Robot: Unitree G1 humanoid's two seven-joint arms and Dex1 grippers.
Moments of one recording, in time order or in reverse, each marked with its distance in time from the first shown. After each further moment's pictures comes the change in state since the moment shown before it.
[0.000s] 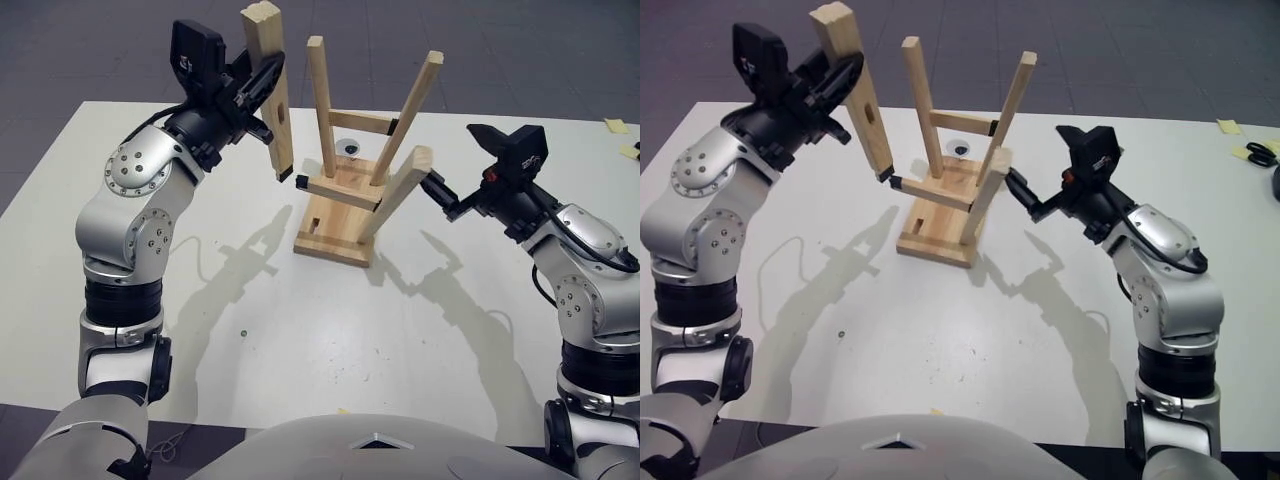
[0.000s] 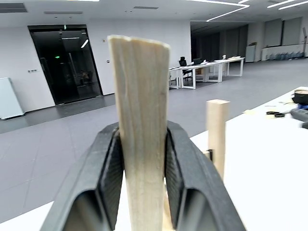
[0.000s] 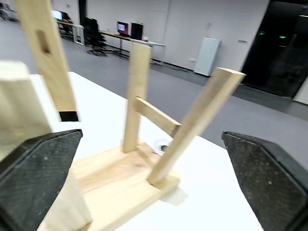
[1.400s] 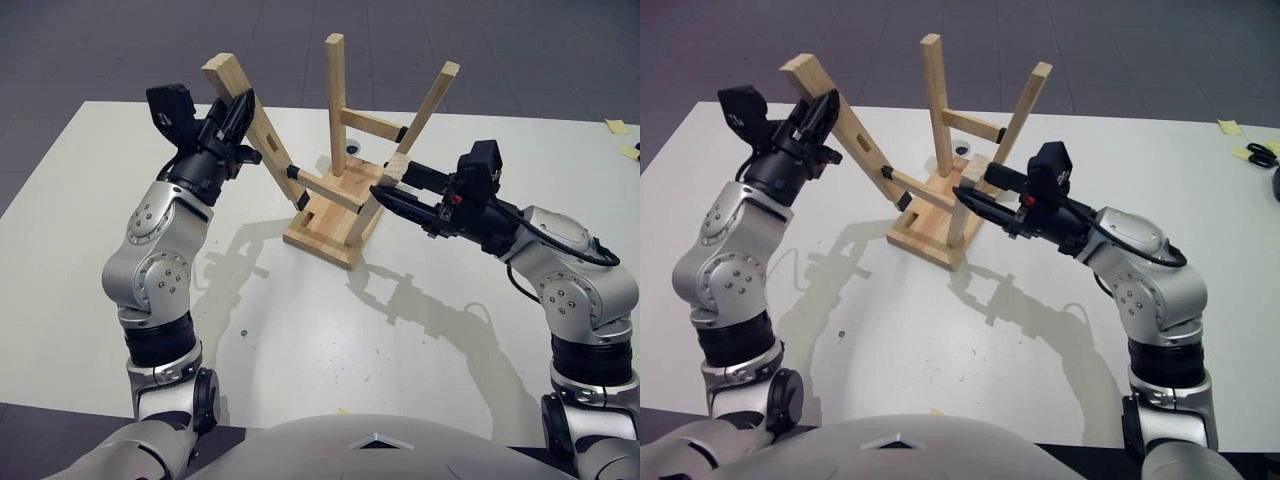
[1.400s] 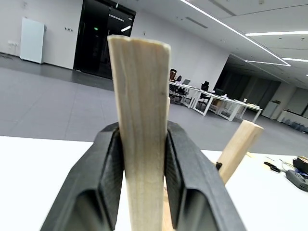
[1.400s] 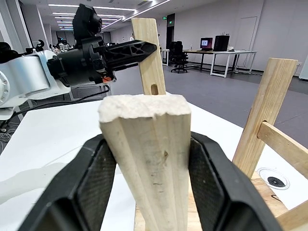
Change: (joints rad) left arm 0.186 -0.297 0.178 -0.111 -0.109 0.135 0.171; right arm -0.062 0.024 0.120 0.054 0.206 0.004 0.180
